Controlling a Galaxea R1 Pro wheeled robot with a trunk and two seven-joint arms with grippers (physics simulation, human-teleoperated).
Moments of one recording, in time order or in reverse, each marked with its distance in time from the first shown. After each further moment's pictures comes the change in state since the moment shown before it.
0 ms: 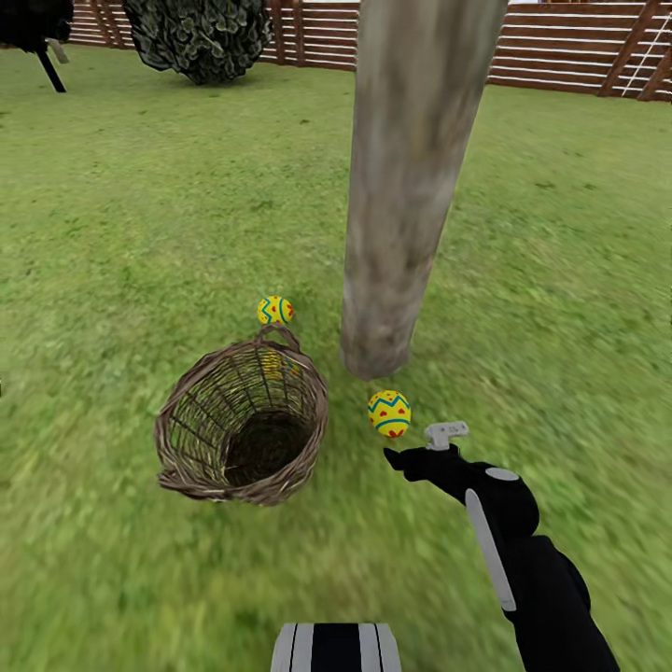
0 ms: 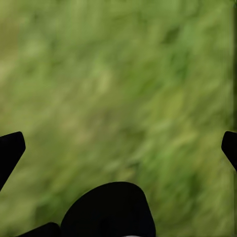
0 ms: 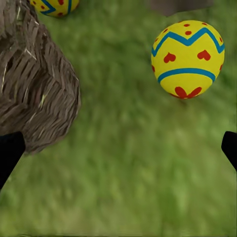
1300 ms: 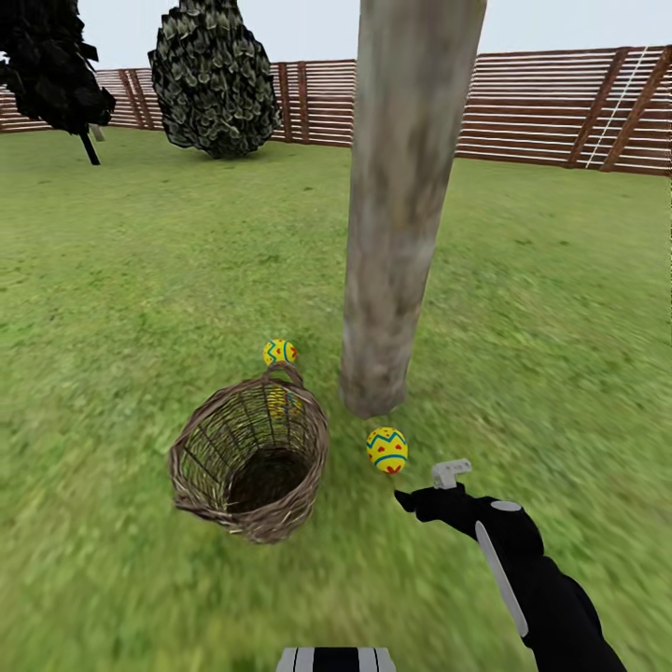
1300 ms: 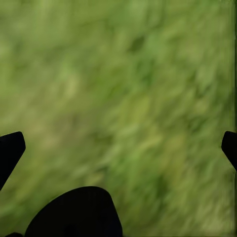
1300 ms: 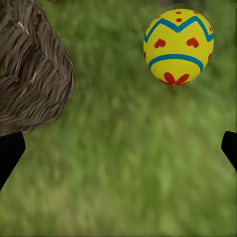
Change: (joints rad) left arm -0.016 0.003 -0.005 0.066 0.000 -0.003 -0.003; right arm 0.045 -0.088 -0.009 0.229 0.001 -0.126 0.094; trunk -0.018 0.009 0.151
